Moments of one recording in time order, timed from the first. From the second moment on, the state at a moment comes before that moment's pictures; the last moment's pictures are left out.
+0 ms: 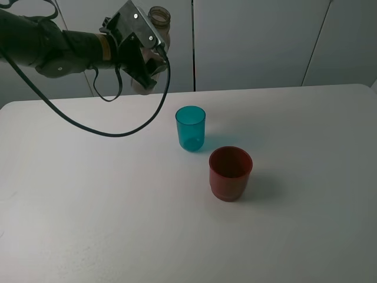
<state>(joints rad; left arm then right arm) -0.38 1.93 -1.23 0.79 -0.32 -0.06 -0.05 0.00 -0.50 0.14 1.10 -0.04</state>
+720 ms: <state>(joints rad) -0.45 2.03 -1.37 1.04 -0.14 0.07 -0.05 0.00 -0.50 0.14 1.10 -0.04</state>
